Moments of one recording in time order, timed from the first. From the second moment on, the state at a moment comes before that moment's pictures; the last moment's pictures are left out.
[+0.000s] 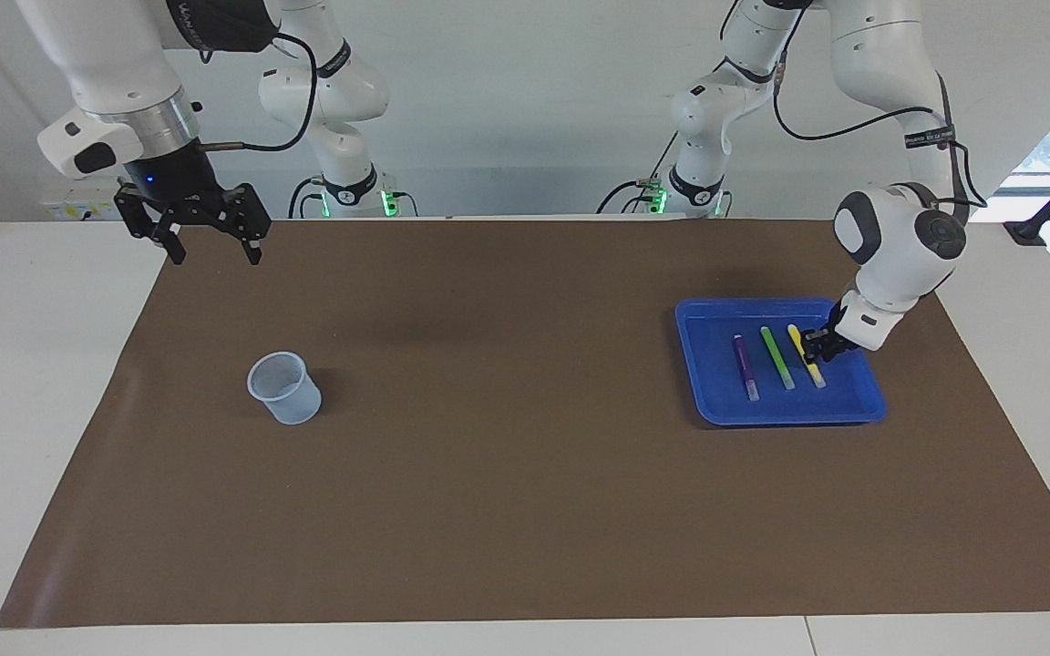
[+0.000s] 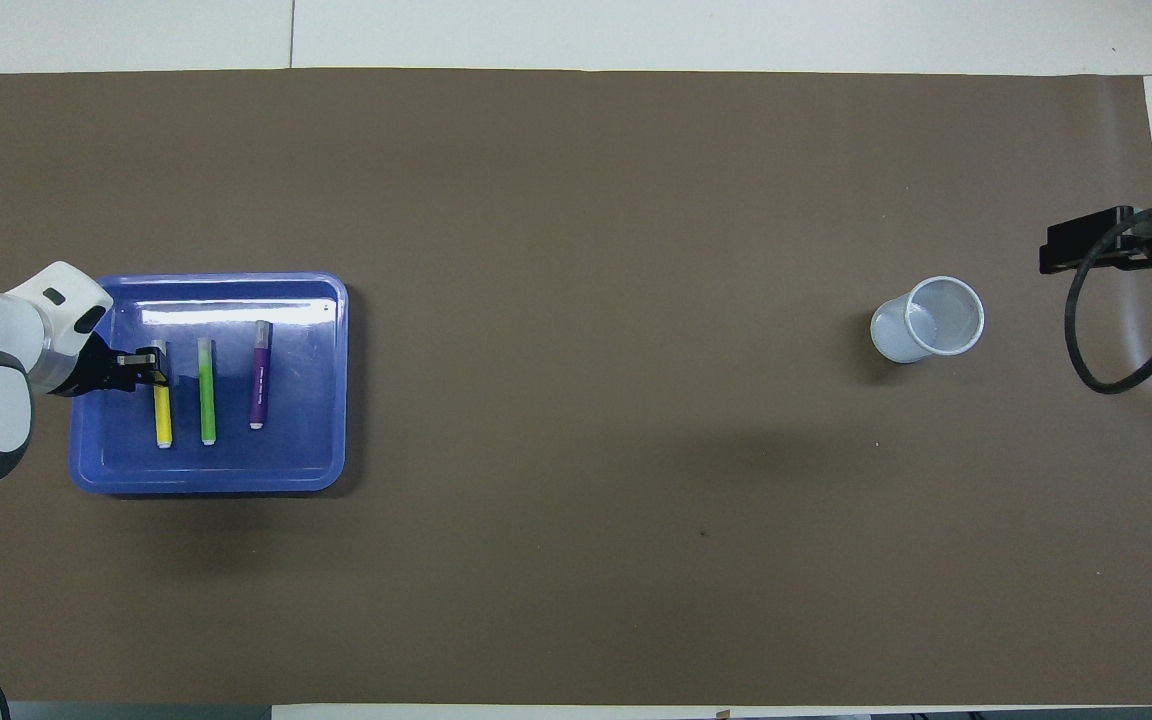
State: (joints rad) left arm 0.51 0.16 -0.40 -2.18 0.09 2.28 -0.01; right arm 0.05 0.00 -0.03 -1.54 -0.01 1.60 0.09
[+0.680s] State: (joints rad) left arm 0.49 0.16 -0.41 -2.07 0.09 2.15 -0.01; right arm 0.03 0.00 -0.04 -1.54 -0.01 1.52 0.17
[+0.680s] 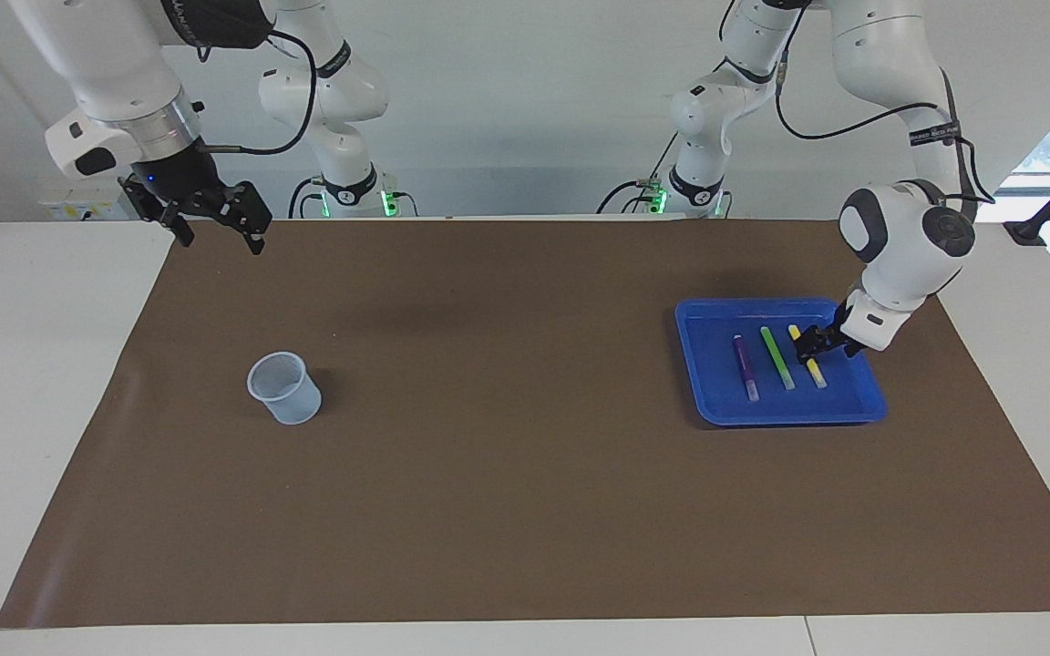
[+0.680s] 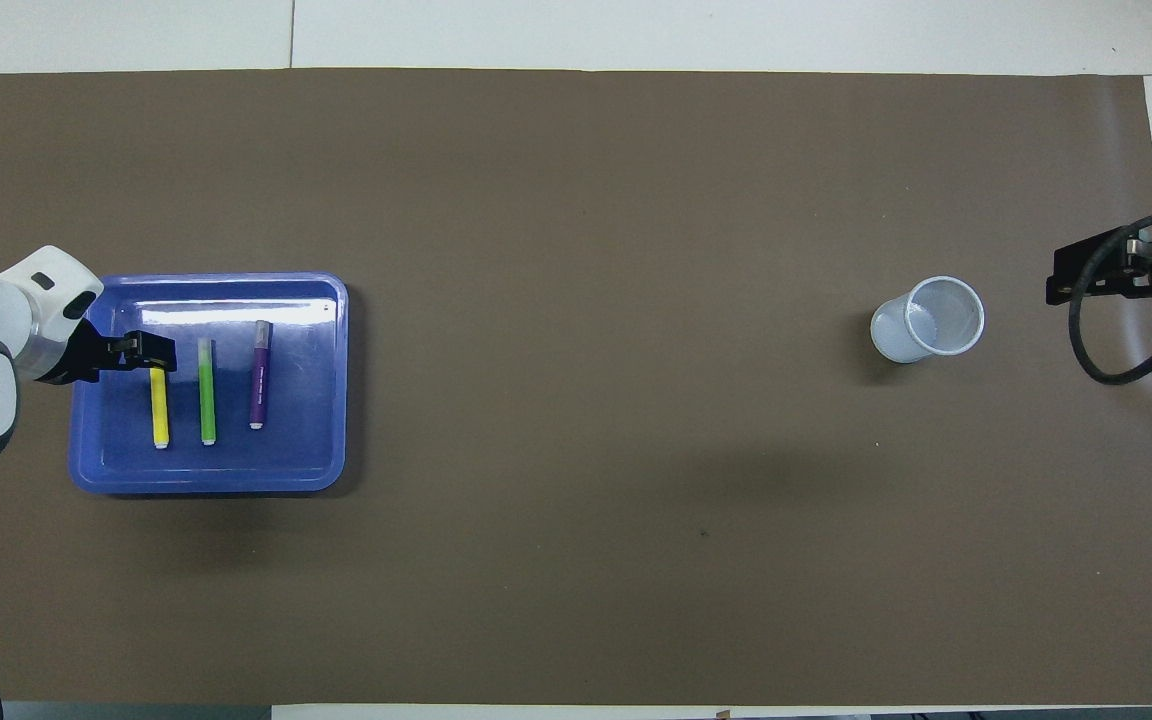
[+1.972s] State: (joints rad) left arm -0.21 -0.10 0.12 -1.74 0.01 1.42 -0.13; right arm 0.02 -0.01 -0.02 -1.55 -0.01 1.49 0.16
